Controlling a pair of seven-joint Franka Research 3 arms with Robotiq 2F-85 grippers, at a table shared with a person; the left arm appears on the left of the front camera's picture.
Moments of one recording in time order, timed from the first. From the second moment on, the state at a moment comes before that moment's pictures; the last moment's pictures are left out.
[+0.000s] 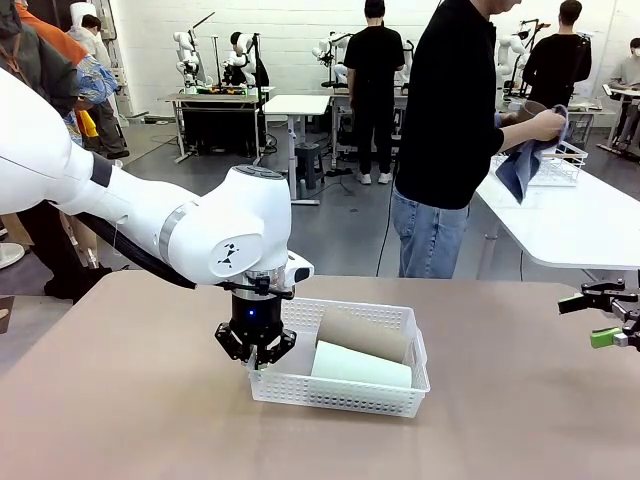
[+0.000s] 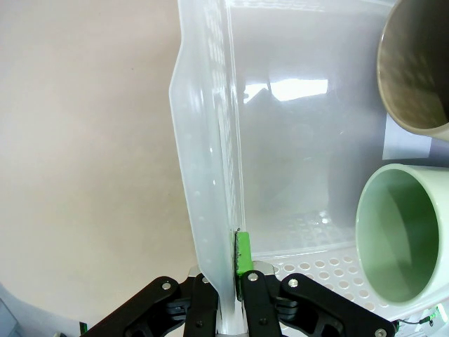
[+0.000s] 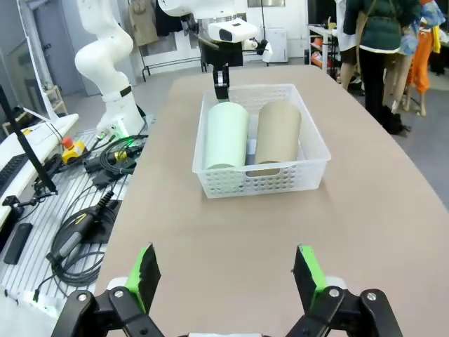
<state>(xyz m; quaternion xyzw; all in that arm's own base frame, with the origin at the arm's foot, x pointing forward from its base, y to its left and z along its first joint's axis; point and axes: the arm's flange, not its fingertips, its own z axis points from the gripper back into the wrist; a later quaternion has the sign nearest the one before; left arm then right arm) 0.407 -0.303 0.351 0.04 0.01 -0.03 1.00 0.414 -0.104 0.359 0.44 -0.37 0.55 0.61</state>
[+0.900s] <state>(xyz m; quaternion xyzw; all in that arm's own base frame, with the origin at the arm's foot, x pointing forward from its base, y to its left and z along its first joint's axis) 0.407 -0.303 0.351 0.04 0.01 -0.03 1.00 0.411 -0.108 0.358 0.44 -0.37 0.54 0.61</state>
